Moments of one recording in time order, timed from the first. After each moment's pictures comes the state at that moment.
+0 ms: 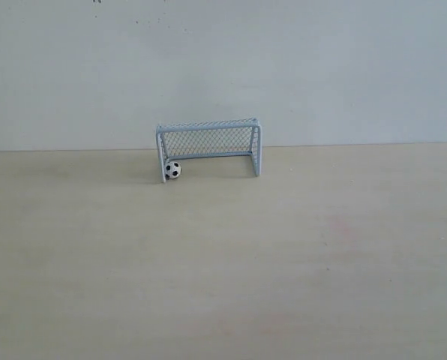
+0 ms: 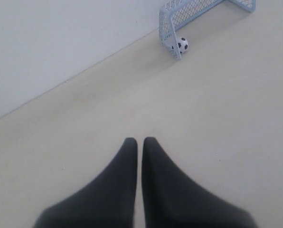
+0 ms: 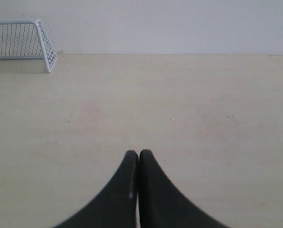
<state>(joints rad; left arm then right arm) -0.07 0.94 -0.76 0.08 0.48 0.32 0.02 0.01 0.00 0.01 0.33 0.00</state>
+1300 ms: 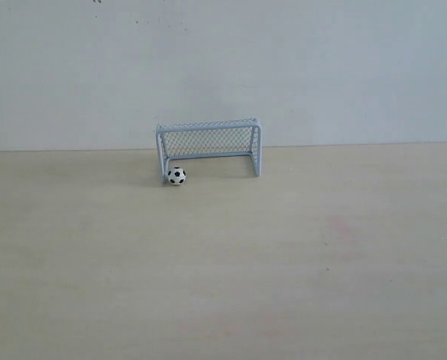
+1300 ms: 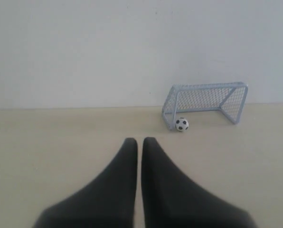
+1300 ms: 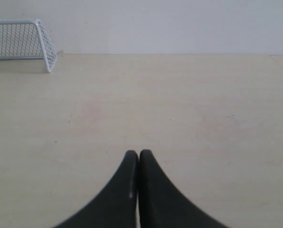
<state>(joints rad) -0.02 0.22 -0.28 0.09 0.28 -0.14 0.02 0.01 0.00 0.01 0.33 0.00</state>
